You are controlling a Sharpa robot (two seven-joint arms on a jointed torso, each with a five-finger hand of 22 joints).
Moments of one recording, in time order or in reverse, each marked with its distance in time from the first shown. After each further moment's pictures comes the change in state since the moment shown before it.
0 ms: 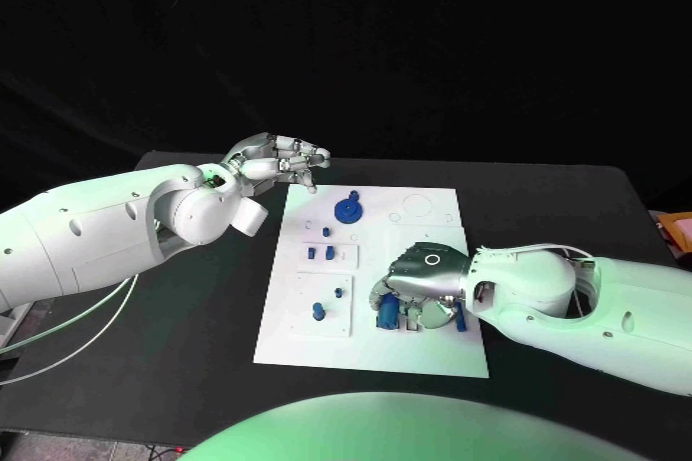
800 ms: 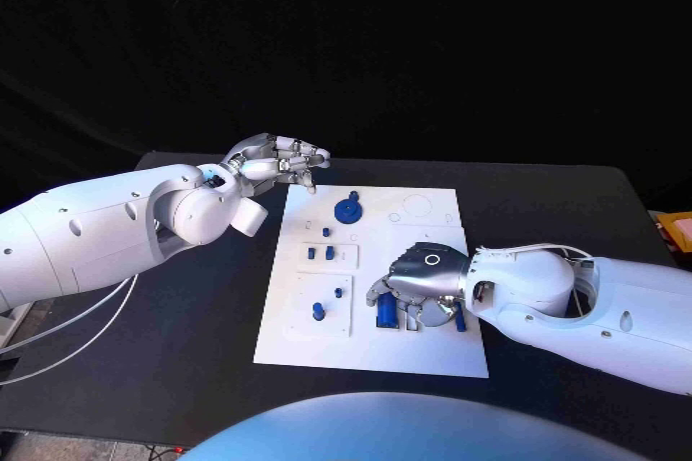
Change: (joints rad) left arm 0.000 0.000 0.000 -0.001 0.000 0.002 -0.004; left_hand 0.000 0.000 0.000 0.000 0.000 0.000 0.000 0.000 0.000 -0.004 0.004 0.000 0.000 0.000 0.000 0.000 0.000 0.000 0.000 0.000 0.000 -0.001; right arm 0.000 0.002 -0.002 -0.007 -0.003 0.005 -0.004; right_hand 0.041 -0.004 0.042 -0.058 0.036 -0.109 -0.035 -0.091 -0.037 -0.031 -0.016 -0.031 0.000 0.004 -0.004 -0.010 0.000 0.000 0.003 -0.003 -0.023 0.001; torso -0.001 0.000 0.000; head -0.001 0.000
